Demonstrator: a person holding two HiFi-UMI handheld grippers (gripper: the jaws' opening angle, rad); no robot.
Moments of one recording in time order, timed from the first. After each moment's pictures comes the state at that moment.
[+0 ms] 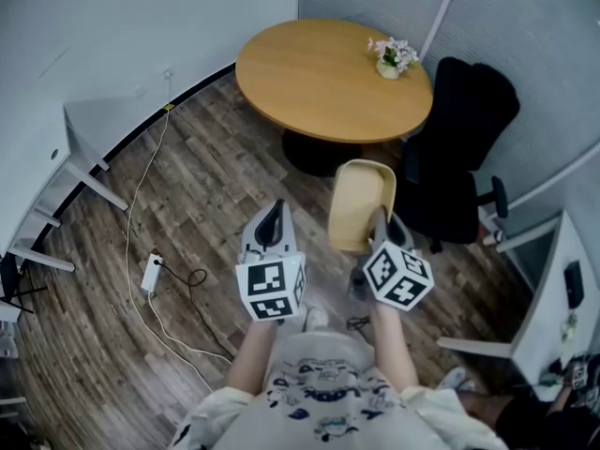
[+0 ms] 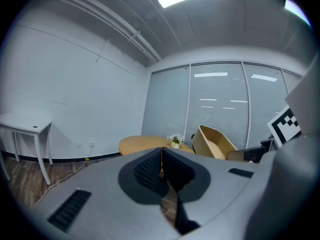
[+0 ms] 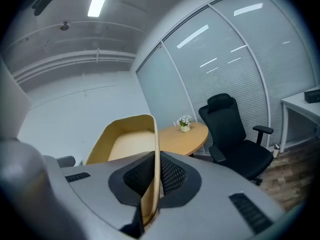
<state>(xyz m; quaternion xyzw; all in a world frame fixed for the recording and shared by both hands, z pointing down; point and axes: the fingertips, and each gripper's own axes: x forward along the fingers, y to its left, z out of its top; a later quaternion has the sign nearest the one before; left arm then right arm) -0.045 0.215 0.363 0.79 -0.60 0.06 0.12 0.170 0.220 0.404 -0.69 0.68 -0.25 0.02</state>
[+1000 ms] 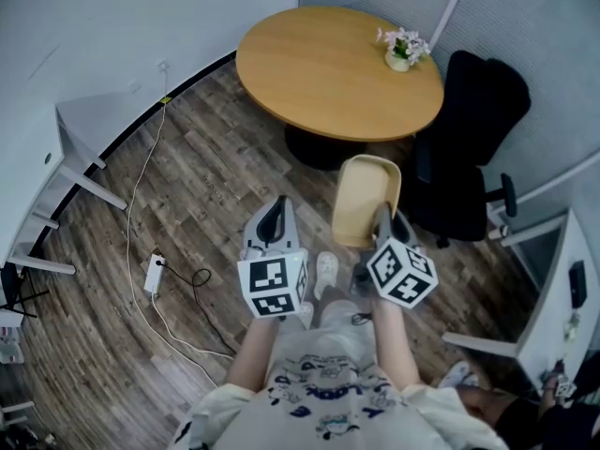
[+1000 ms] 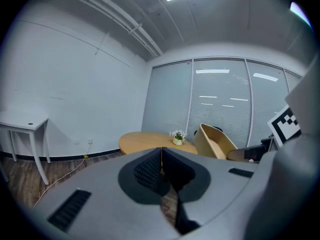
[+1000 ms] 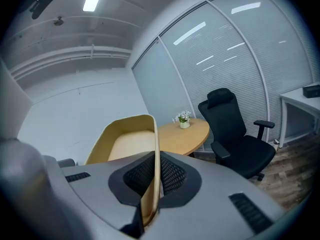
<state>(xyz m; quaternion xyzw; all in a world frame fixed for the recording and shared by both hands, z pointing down) -0.068 0.172 0.386 0.80 -0.58 0.07 0.14 0.150 0.184 0.425 -0.70 0.66 -0.27 0.01</state>
